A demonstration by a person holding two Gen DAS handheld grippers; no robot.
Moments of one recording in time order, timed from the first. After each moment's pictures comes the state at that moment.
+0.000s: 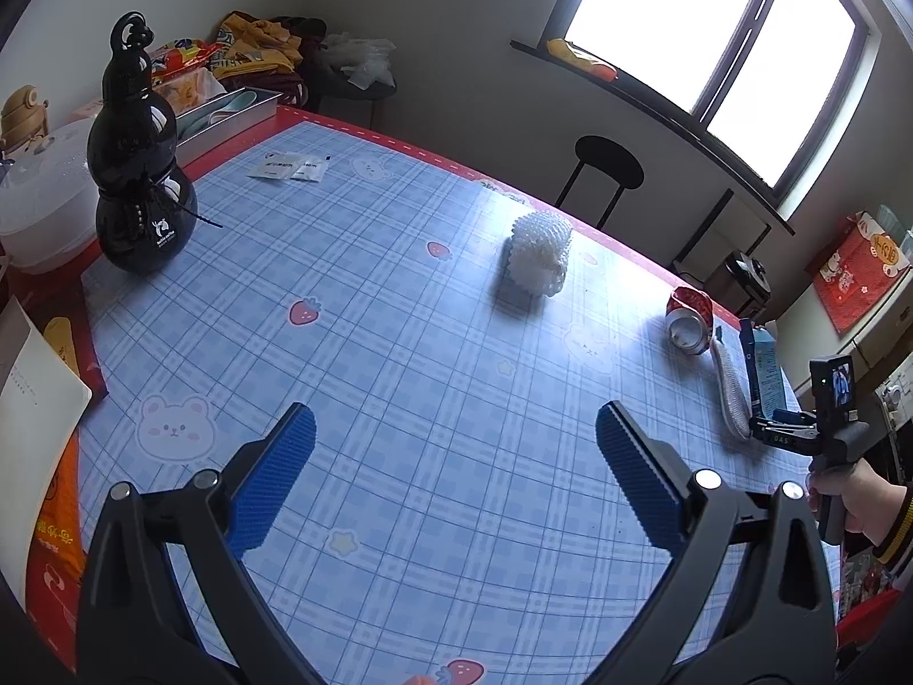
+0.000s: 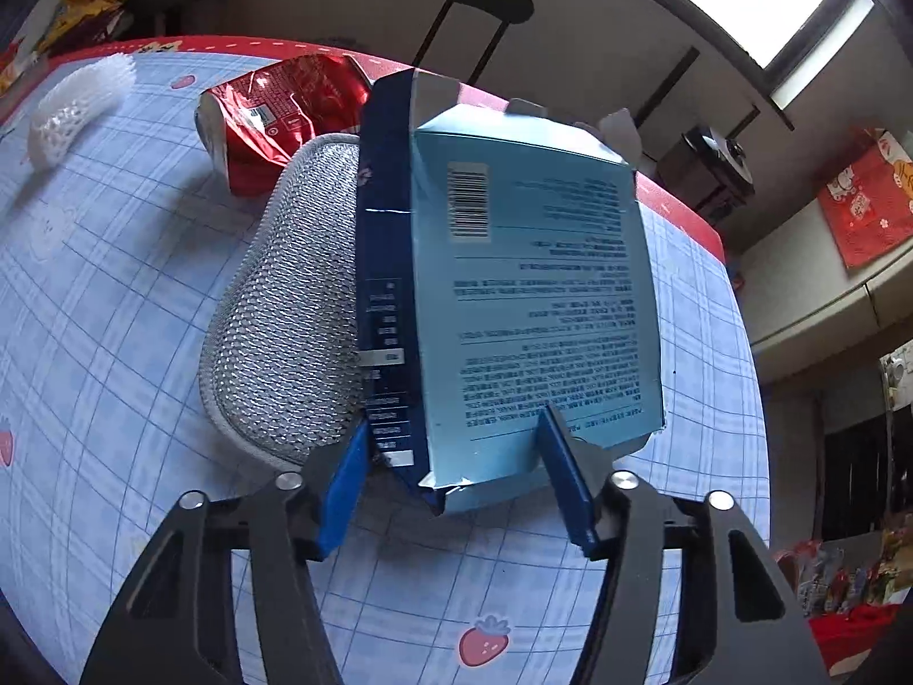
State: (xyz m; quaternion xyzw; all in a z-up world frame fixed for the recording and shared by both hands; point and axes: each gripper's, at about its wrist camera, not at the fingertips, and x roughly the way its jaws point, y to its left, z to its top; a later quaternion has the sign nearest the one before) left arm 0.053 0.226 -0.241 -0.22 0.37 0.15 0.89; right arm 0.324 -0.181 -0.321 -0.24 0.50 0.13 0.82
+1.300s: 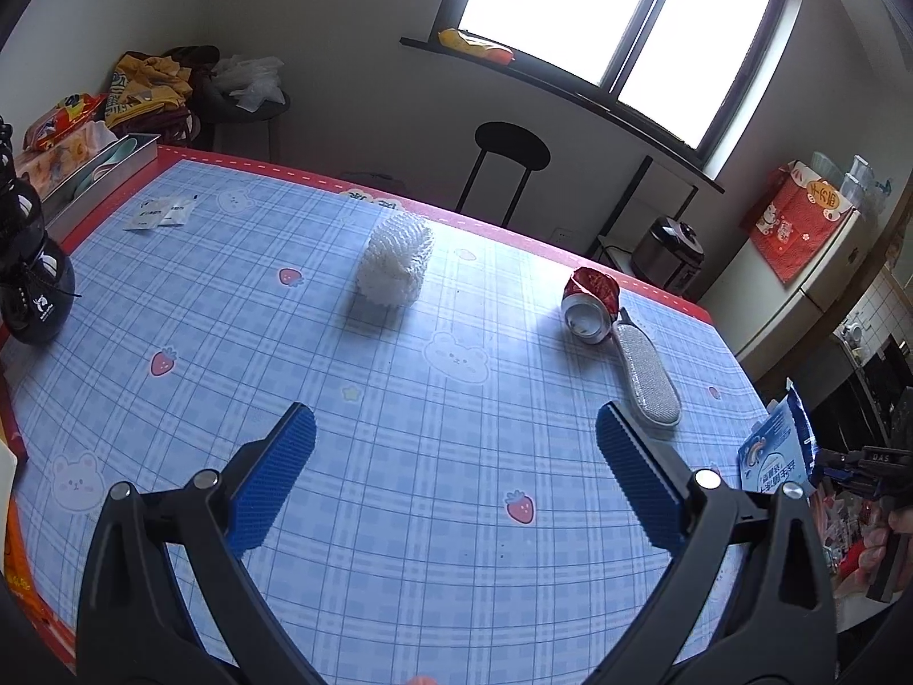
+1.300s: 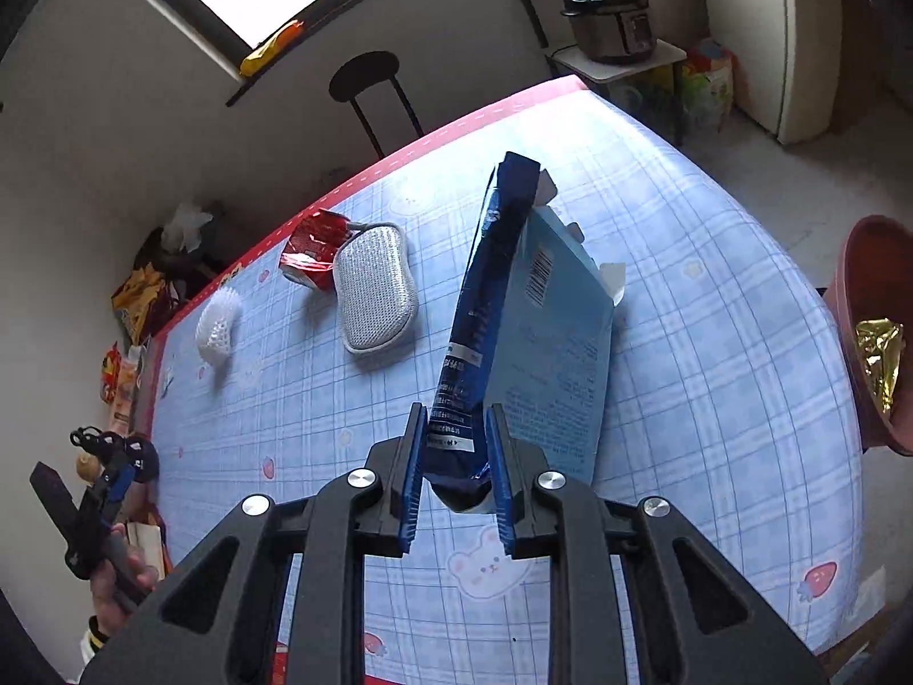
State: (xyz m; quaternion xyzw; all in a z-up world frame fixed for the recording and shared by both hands) left arm 0.110 0.152 -0.219 -0.18 0.36 0.05 0.91; right arm 0.201 -0.372 -0.230 0.20 0.53 0.14 0.81
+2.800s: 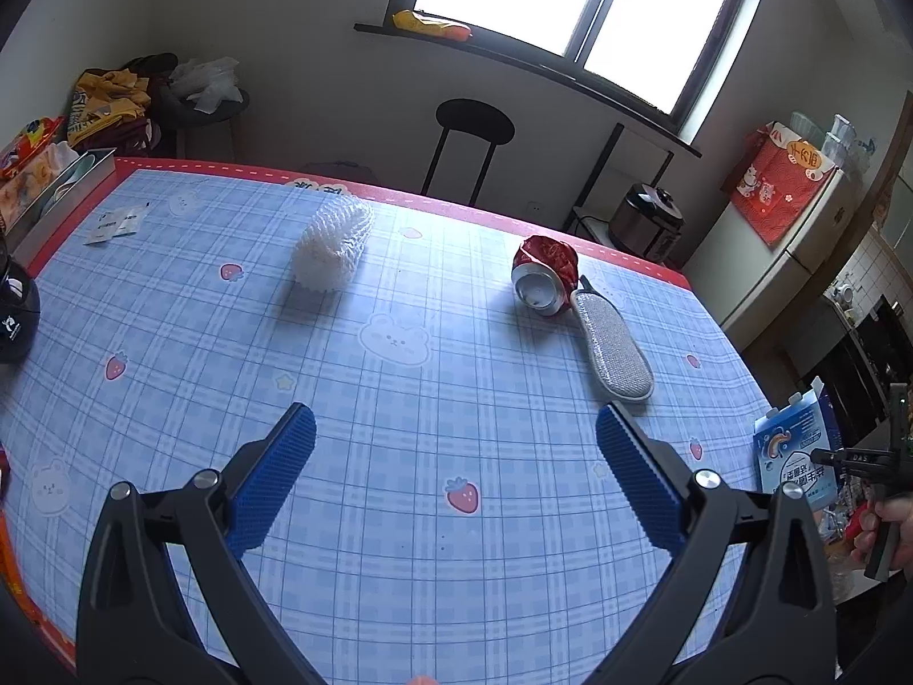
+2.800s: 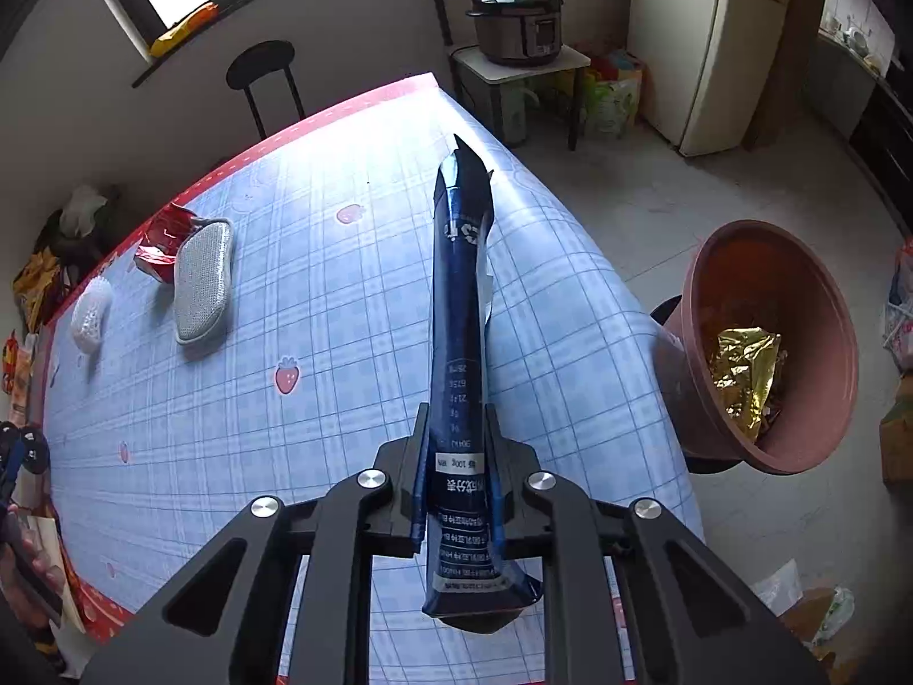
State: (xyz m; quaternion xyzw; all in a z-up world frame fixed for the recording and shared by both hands) left arm 0.131 0.111 -0.221 -0.16 0.38 0.02 0.91; right arm 0.201 -0.444 -0.255 0.09 0.55 0.04 0.83
